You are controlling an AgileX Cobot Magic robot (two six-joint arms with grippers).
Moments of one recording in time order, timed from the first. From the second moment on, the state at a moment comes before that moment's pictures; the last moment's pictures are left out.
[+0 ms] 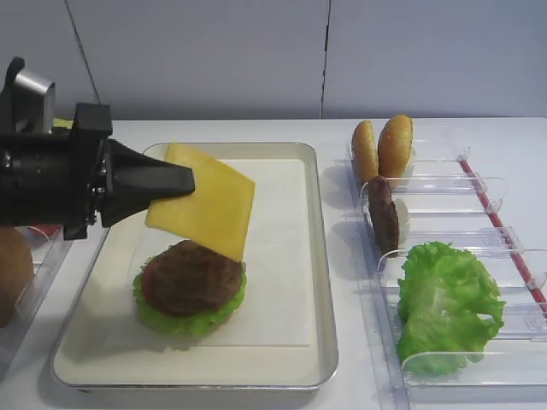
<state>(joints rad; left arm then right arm) -0.11 1.37 -0.58 -1.69 1.00 1.11 0.03 0.06 -0.47 0.11 1.12 -0.02</state>
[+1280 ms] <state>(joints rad) -0.08 1.58 -0.53 -1.73 1.01 1.13 0.03 0.06 -0.47 0.11 1.12 -0.02</state>
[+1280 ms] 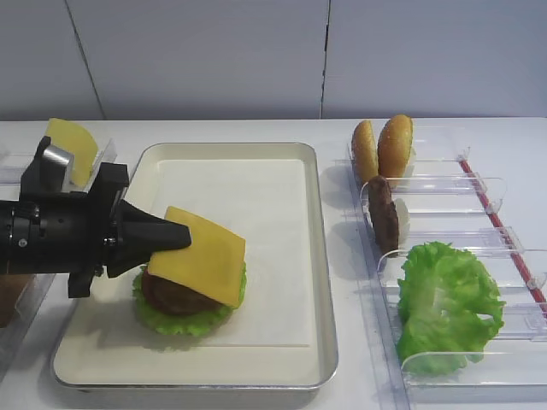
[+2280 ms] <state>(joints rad) -0.04 1.58 -0.54 -1.67 1.01 1.13 0.03 0.06 -0.47 0.11 1.12 -0.02</state>
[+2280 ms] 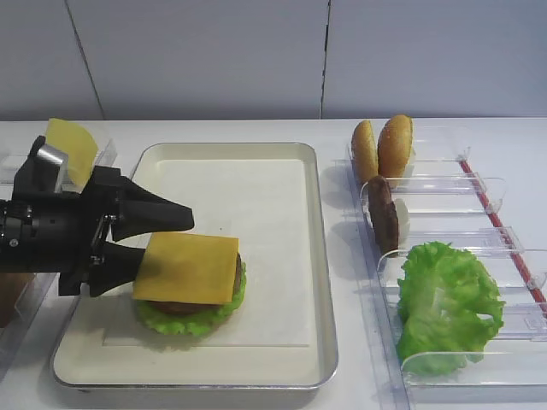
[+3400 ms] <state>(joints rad) 0.05 1.41 -1.07 -0.74 0.99 0.54 0.03 0.06 -0.47 0.11 1.12 -0.02</state>
